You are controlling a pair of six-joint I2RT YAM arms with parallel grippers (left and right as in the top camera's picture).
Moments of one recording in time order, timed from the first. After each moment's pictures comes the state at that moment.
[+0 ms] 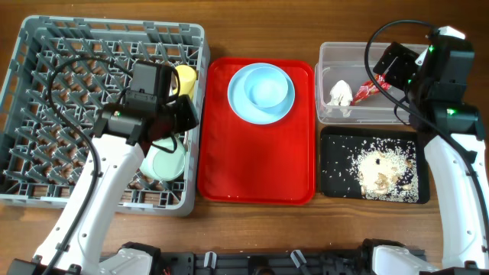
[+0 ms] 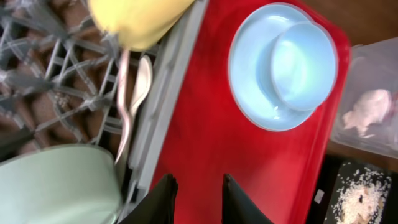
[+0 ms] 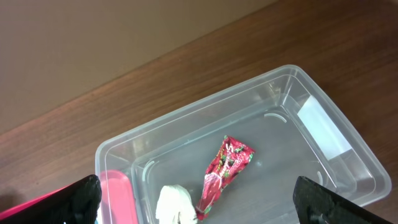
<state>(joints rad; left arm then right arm) -0.24 1.37 1.17 -0.87 0.14 -0.57 -0.10 1.33 1.17 -0.47 0.11 0.33</state>
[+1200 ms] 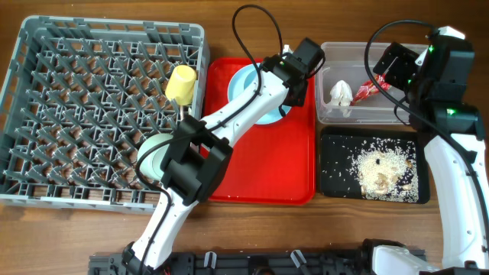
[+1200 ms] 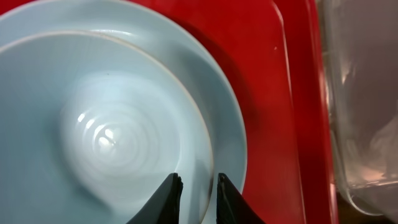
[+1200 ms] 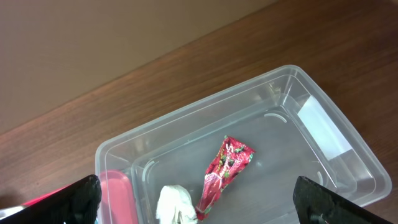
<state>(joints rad) -0.73 2.35 2.02 -0.90 -0.15 -0.46 -0.10 1.33 1.17 -0.47 0.11 0.33</state>
